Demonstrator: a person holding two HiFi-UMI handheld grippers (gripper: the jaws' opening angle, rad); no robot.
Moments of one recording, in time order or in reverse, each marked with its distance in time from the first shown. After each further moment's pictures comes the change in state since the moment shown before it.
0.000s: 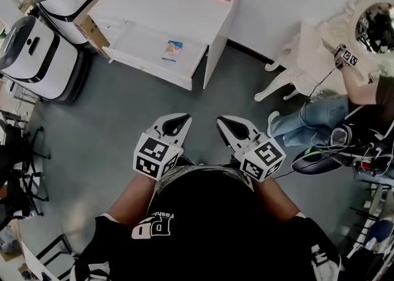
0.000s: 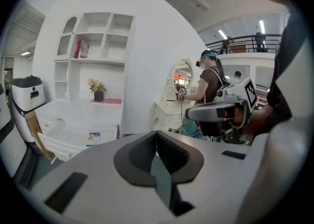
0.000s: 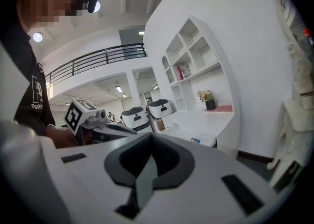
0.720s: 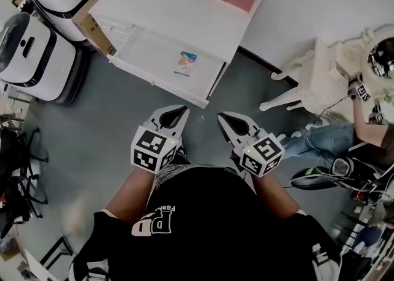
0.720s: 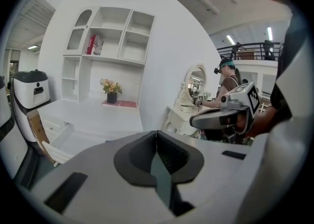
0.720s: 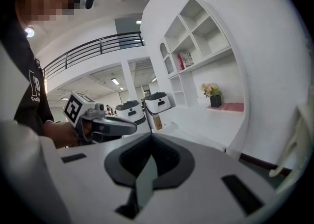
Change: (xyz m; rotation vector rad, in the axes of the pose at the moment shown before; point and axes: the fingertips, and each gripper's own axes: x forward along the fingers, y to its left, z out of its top) left arm 0.026 0.177 0.045 -0.066 -0.021 0.023; right arm 0.163 -0.048 0.038 -0.008 0.098 -0.018
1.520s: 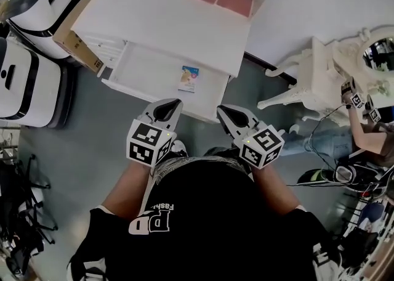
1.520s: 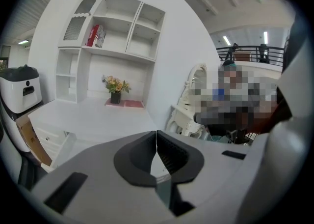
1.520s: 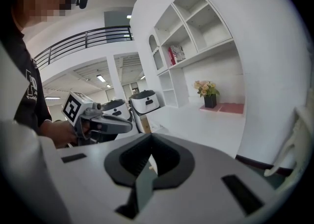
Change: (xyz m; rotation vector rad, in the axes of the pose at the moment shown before) left arm 0.049 0.161 0.034 0.018 0.040 -0.079; right arm 0.138 -0.057 0.041 0.040 0.032 -0.139
